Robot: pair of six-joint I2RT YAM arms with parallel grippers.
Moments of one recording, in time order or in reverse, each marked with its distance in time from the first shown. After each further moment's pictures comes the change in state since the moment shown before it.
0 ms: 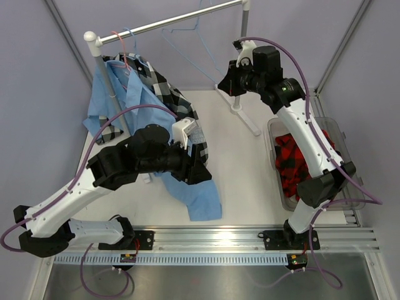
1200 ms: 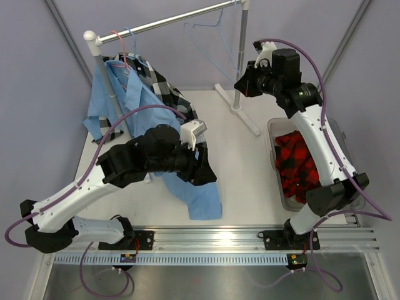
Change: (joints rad) left arm -0.025 0.055 0.008 0.008 -0.002 0.013; right arm -0.111 -0.102 -0.103 0.013 -0.003 -0.002
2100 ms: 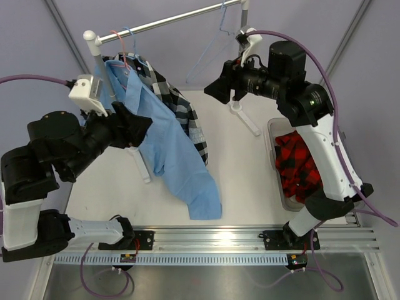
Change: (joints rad) left arm -0.002 -0.034 0.626 -0.324 -0.702 0.101; right arm 0.234 -0.038 0.293 -0.150 -0.116 -0.003
